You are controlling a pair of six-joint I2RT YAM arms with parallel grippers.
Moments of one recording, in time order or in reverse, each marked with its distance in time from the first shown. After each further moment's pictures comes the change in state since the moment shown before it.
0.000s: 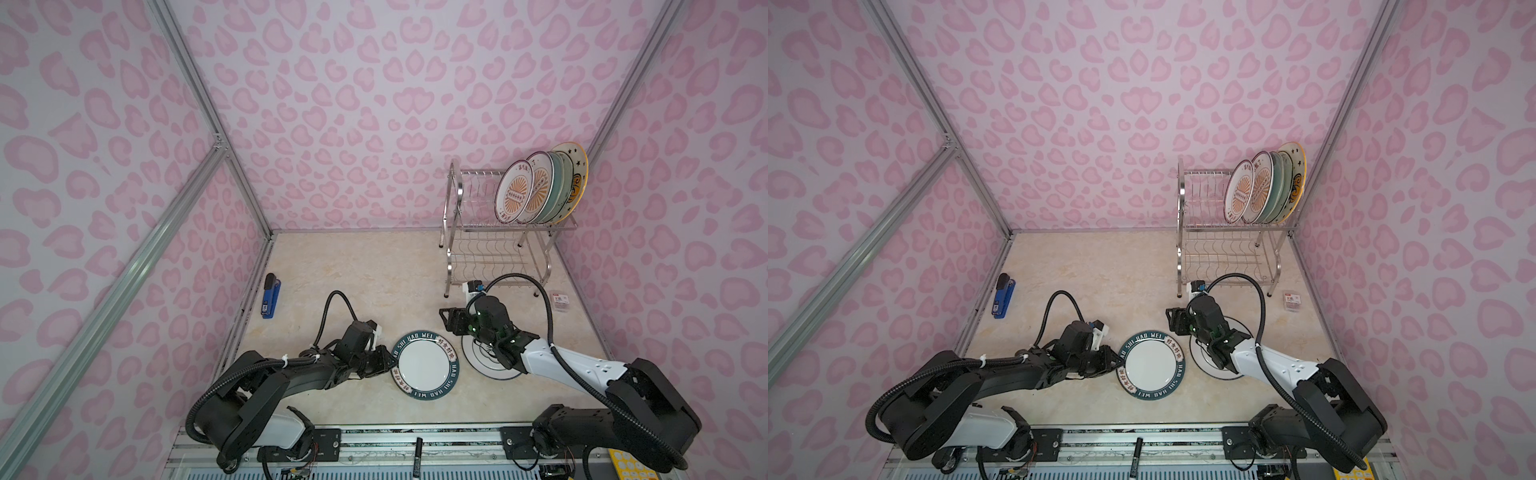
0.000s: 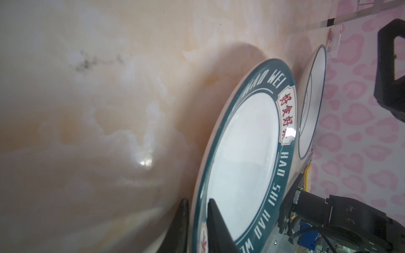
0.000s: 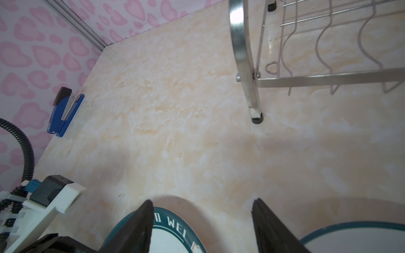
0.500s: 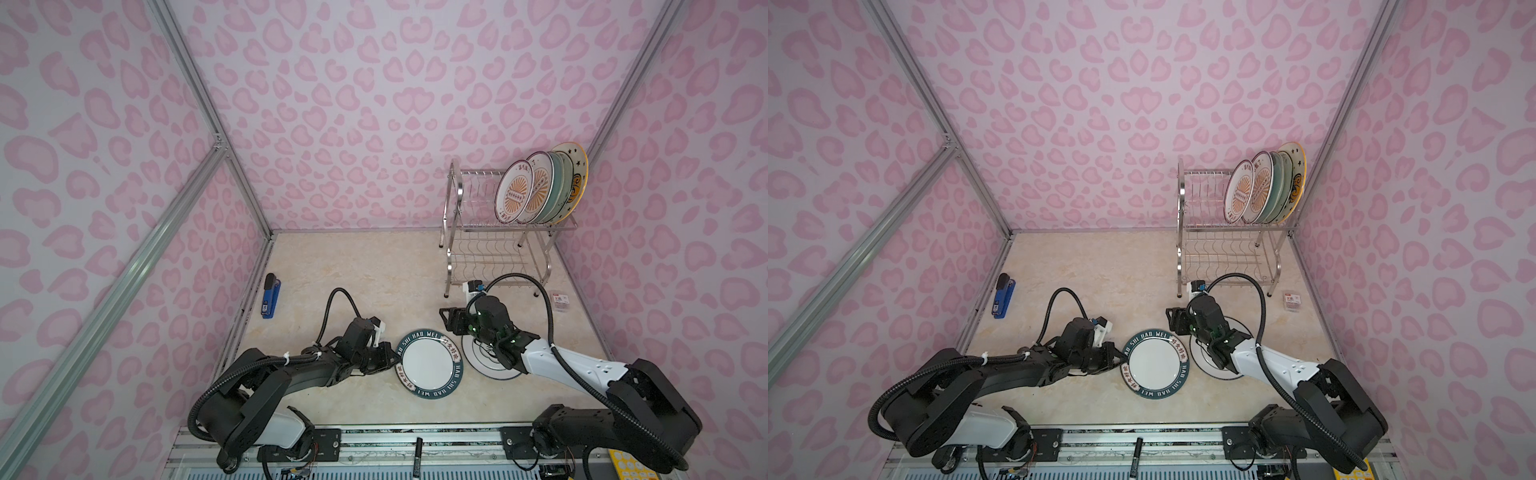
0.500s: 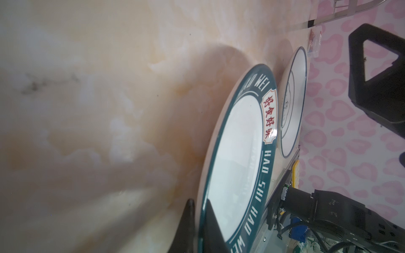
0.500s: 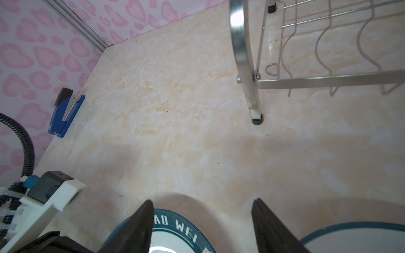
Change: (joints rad) left arm -0.001 0.013 0.026 0.027 0.030 -0.003; right arm 0.000 -0.003 0.000 -0.001 0.000 0.000
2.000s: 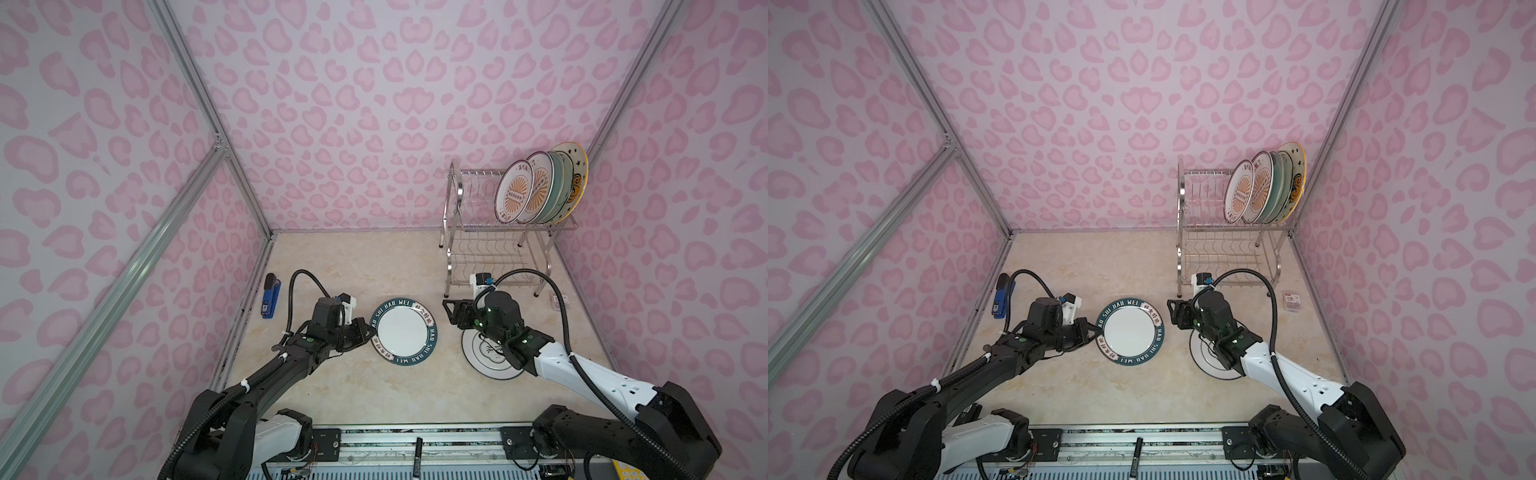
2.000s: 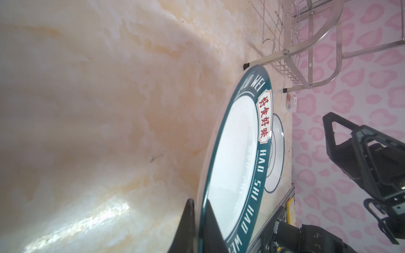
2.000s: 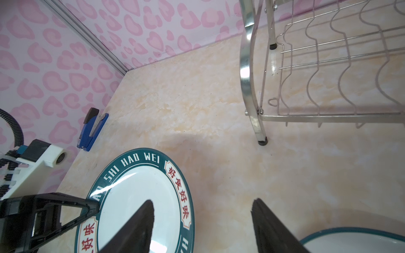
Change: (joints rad) left arm 0.308 -0.237 0.117 -0.312 0.034 0.167; right arm -0.007 -0.135 0.048 -0.087 -0.008 0.009
